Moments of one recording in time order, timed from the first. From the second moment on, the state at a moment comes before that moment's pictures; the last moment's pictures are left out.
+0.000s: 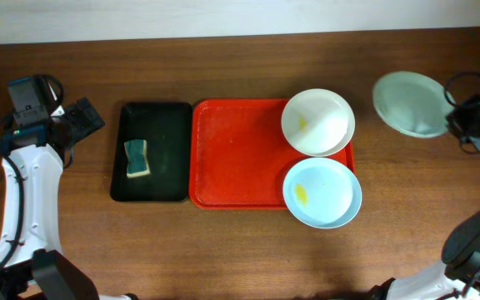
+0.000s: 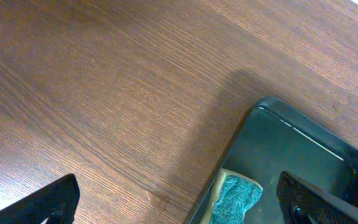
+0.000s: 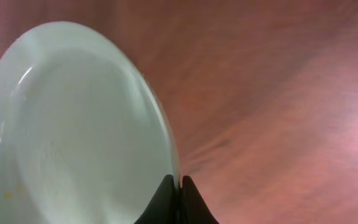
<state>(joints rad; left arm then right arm) 0.28 1.59 1.31 -0.67 -0.06 -0.26 -0.59 1.81 1.56 -0.97 -0.24 0.39</state>
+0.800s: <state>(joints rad) 0.28 1.59 1.31 -0.67 -0.06 -0.26 -0.50 1.81 1.22 -0.70 -0.05 0.39</state>
